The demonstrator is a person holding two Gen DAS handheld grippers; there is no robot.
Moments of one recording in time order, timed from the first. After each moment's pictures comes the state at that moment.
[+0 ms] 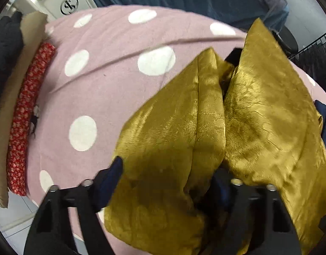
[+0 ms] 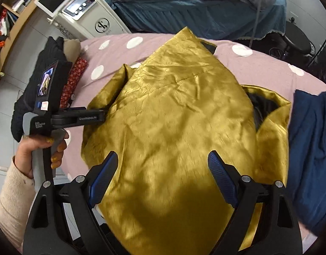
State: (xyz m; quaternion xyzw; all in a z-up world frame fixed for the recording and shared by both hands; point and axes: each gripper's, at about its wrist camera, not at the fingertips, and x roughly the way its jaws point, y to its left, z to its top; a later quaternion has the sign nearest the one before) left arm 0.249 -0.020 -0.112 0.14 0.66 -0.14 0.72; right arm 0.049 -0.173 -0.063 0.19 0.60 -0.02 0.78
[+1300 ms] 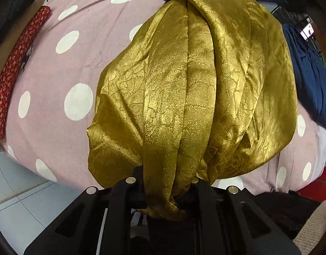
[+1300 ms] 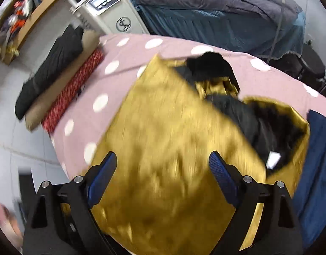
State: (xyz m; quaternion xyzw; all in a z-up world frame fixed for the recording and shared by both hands) left arm 0.010 0.045 -0.109 0.16 0.66 -0.22 0.70; right arm 0.058 -0.161 -0.078 0.16 0.56 0.03 0.81
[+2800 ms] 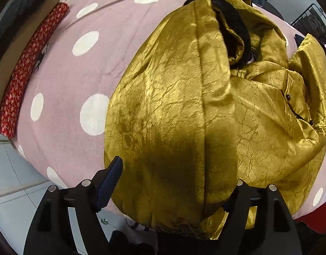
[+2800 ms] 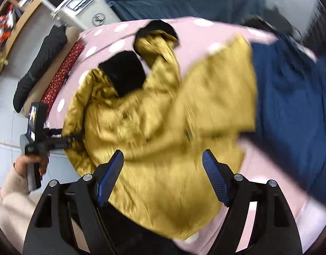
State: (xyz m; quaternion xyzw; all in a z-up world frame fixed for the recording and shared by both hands) left arm 0.078 -0.004 -0.139 0.18 0.65 -0.14 0.72; right arm -0.106 -0.201 -0.054 0.17 0.59 -0.02 0.79
